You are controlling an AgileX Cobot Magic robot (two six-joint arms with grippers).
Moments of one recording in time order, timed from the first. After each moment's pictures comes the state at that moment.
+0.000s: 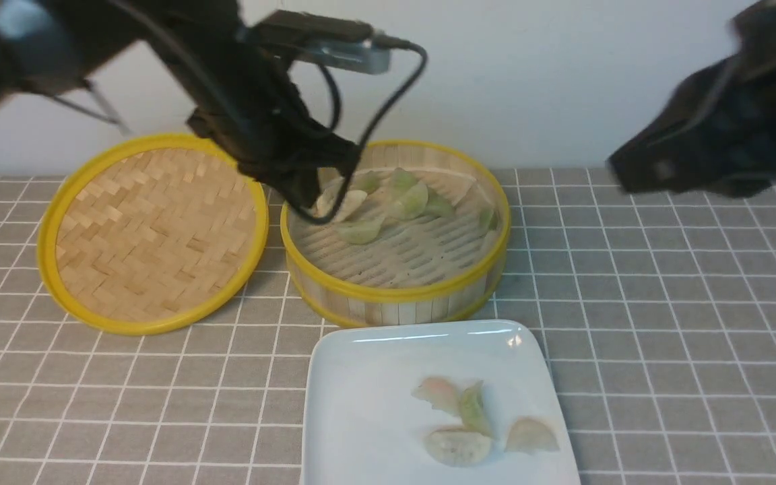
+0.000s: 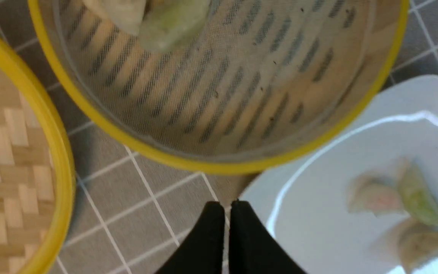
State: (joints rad) right arm 0.54 1.17 -1.49 0.16 1.26 0.02; left arm -0.38 1.96 -1.89 -0.12 1.19 0.12
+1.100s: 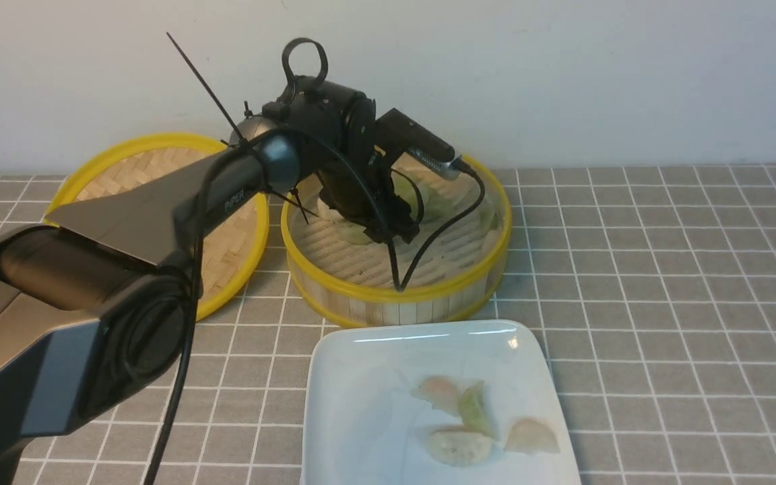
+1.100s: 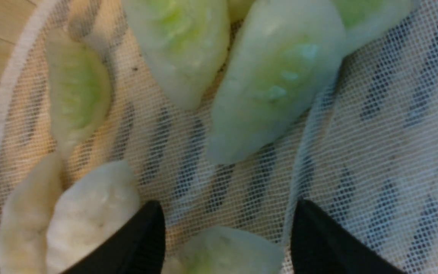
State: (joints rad) right arm 0.54 0.94 -1.49 0.16 1.28 0.14; left arm -0.44 2.43 -2.15 0.05 0.87 0.26
